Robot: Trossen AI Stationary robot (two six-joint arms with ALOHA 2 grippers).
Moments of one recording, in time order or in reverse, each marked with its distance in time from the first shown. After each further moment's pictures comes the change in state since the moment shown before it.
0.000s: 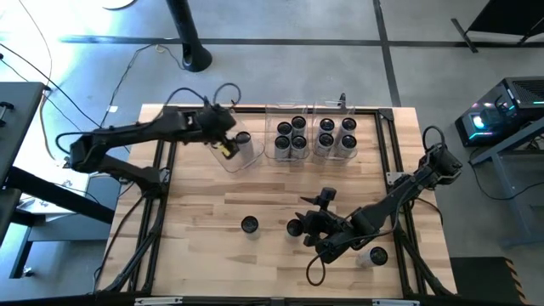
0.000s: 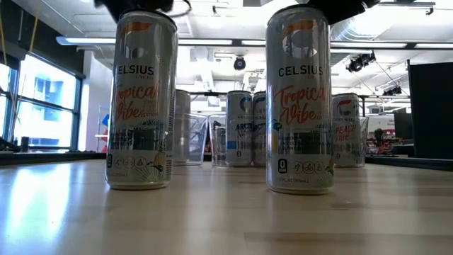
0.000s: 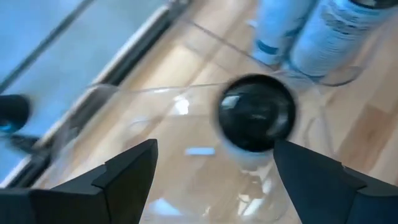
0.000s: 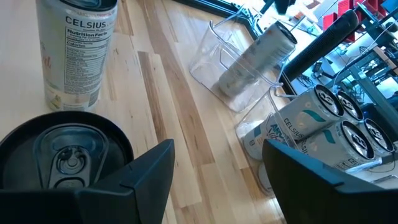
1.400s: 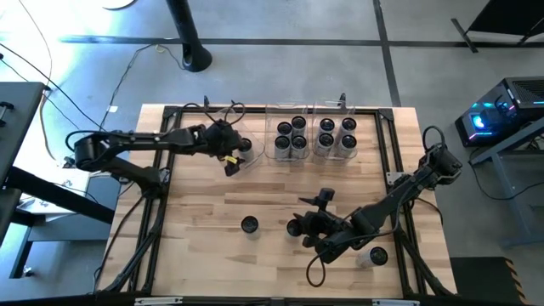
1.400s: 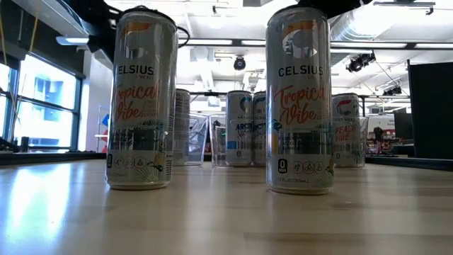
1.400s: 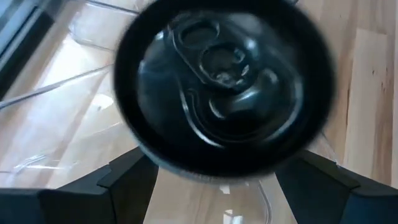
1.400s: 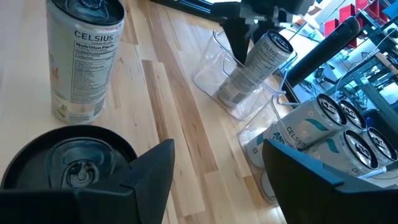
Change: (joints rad) left arm 0.017 0.049 -0.338 0.466 0.294 0.241; right arm -0.003 0.000 0.000 0.053 -0.001 -0.044
